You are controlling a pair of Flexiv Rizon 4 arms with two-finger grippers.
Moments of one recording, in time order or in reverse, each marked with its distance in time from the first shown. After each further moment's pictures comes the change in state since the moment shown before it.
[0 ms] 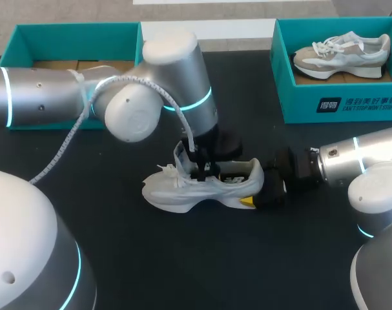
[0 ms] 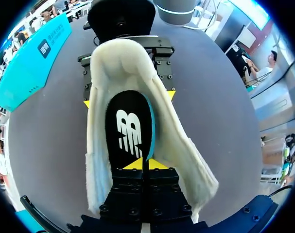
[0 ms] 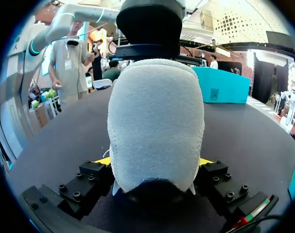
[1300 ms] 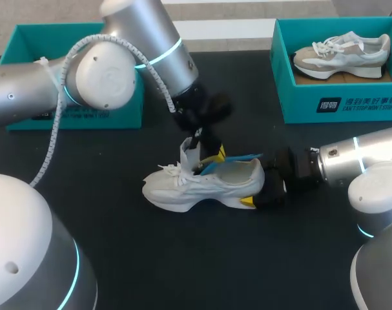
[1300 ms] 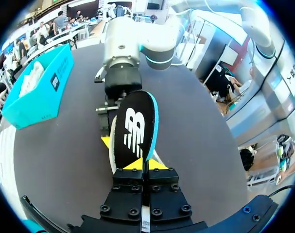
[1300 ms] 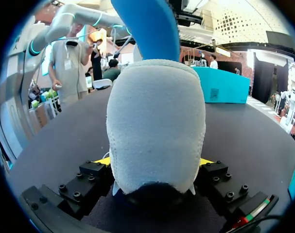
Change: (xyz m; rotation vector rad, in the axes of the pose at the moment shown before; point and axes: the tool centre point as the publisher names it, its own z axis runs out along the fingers) left arm 0.005 -0.038 -0.085 0.253 0.074 0.046; right arm 0.000 0.000 0.000 0.001 0.000 0.000
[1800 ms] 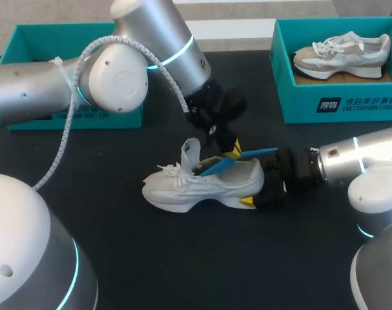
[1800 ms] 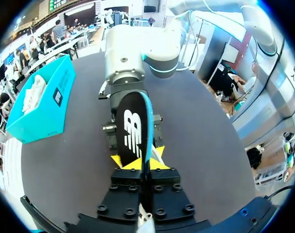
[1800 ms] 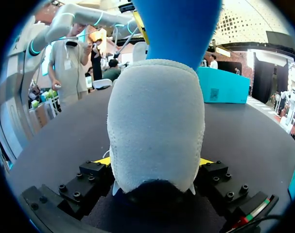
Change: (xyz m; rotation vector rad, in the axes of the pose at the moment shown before) left arm -0.013 -0.029 0.008 0.042 -0.063 0.052; right arm 0.000 0.000 0.000 0.000 0.000 0.000
